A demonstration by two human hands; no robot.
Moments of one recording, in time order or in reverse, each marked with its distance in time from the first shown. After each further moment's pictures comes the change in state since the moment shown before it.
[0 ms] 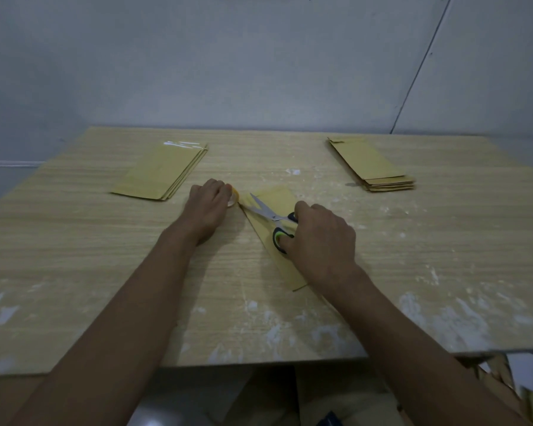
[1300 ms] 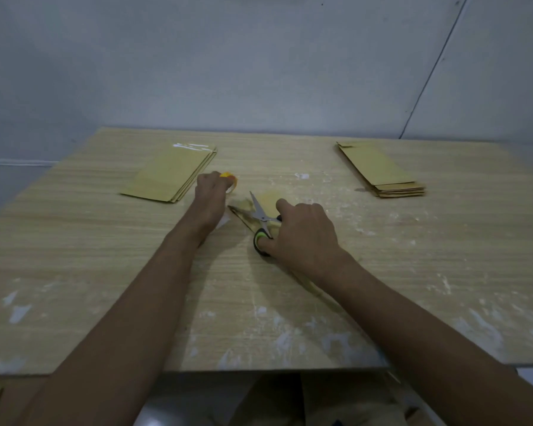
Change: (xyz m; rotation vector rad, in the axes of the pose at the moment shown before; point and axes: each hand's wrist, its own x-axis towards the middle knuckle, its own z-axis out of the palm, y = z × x) left_hand 0.012 0.016 -0.015 -0.565 0.169 -0.498; right_hand 0.027 -0.020 0.019 0.052 -0.078 -0.181
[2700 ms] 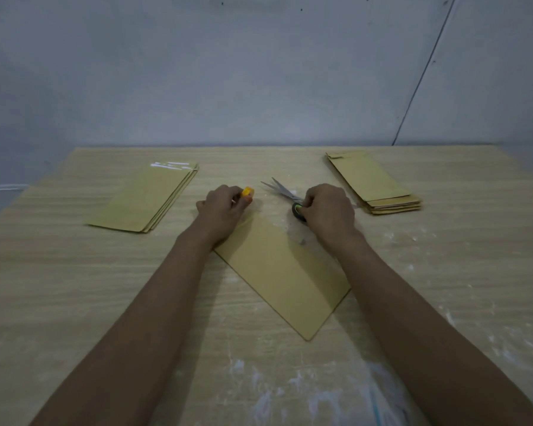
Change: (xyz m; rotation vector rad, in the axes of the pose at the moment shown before) left_hand 0.051 0.018 0.046 0.279 -0.171 -0.004; right_hand 0.097 0.095 0.003 0.132 0.201 0.297
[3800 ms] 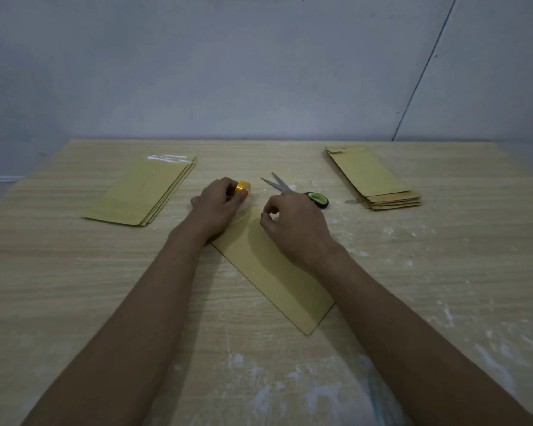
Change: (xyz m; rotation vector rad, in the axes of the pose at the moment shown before) left_hand 0.001 -0.012 0.001 -0.155 0.051 0.005; right_hand -0.043 -0.034 0.009 0.056 0.000 -0.357
